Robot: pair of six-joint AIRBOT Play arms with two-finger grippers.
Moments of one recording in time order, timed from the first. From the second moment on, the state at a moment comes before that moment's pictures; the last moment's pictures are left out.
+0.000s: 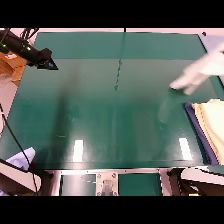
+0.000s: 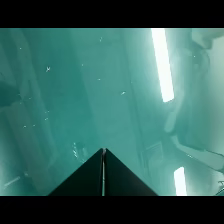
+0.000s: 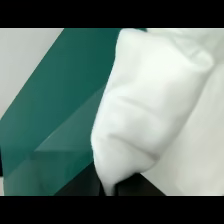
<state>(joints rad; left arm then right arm) 0.11 -1.75 2.04 1.02 -1.66 -1.36 -0.80 -1.37 1.62 -0.67 1.32 1.54</state>
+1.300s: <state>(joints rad) 0.11 -1.75 2.04 1.01 -1.68 -1.38 -1.18 -1.24 1.18 -1.62 1.56 1.73</state>
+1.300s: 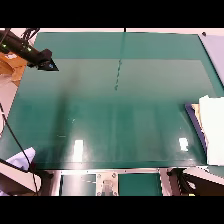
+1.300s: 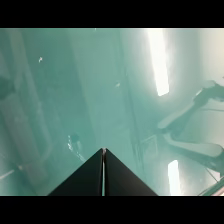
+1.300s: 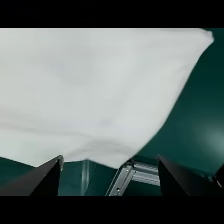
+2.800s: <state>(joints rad) -0.16 -1.02 0.99 1.14 -1.39 -1.59 0.21 -1.23 1.04 -1.26 1.18 1.62</state>
